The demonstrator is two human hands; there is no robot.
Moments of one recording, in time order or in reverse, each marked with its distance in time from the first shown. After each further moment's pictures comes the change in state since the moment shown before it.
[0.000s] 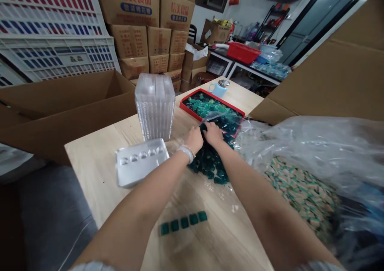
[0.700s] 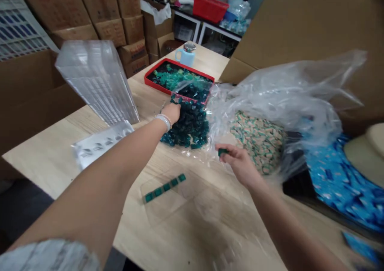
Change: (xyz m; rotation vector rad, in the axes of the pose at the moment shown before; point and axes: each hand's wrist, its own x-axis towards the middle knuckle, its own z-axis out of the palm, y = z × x) left_hand 0.023 0.020 0.017 0.199 -0.263 0.201; right_hand -0.233 0.045 -0.080 0.966 -0.020 0.545
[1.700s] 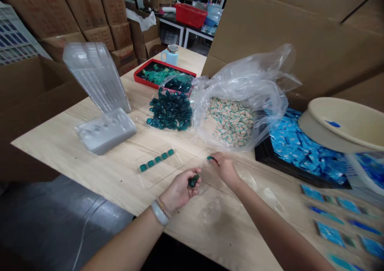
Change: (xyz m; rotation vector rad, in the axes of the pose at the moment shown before) left_hand -0.277 0.128 0.081 -1.990 -0.676 -0.681; right_hand -0.098 0.084 -0.030 -0.704 0.050 -0.357
